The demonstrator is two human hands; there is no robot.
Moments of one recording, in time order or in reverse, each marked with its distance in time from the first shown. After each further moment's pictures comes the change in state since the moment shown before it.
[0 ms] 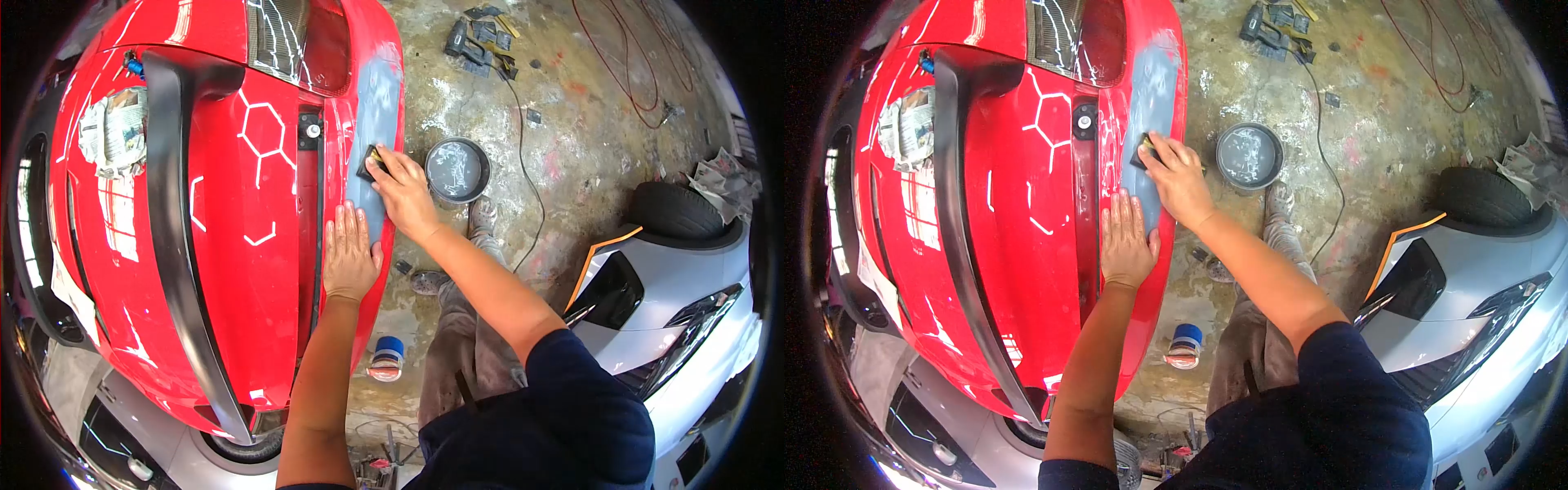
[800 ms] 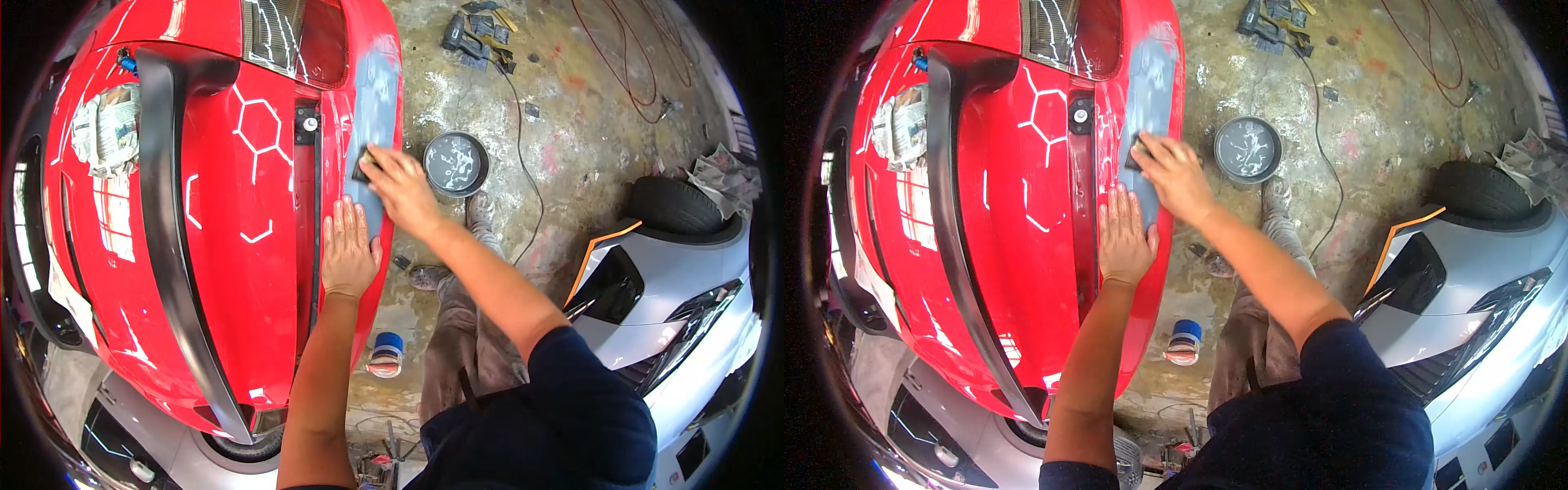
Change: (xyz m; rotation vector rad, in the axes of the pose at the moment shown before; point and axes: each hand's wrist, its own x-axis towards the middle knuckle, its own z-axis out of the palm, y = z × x) left_hand 0.000 0.000 0.000 -0.019 0.031 0.004; right_hand -0.007 0.001 0.003 -0.030 -0.061 -0.031
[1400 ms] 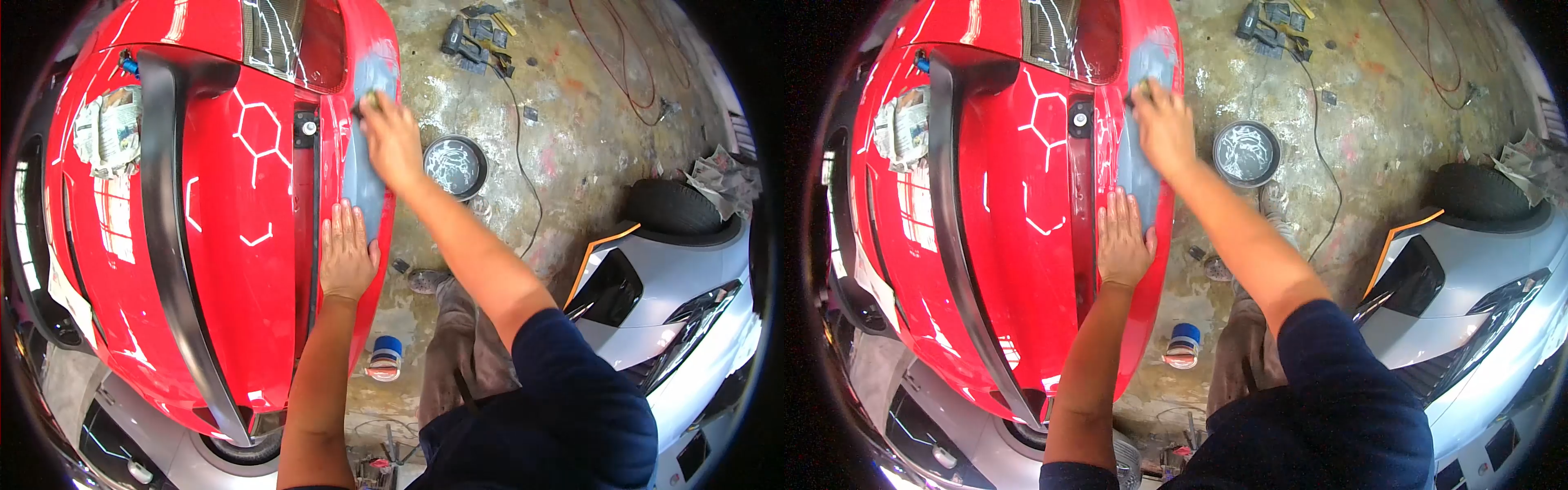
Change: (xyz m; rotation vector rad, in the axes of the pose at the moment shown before) left_hand 0.003 0.000 -0.002 0.027 -0.016 -0.006; right_hand 0.090 0.023 0.009 -0.096 0.195 0.179
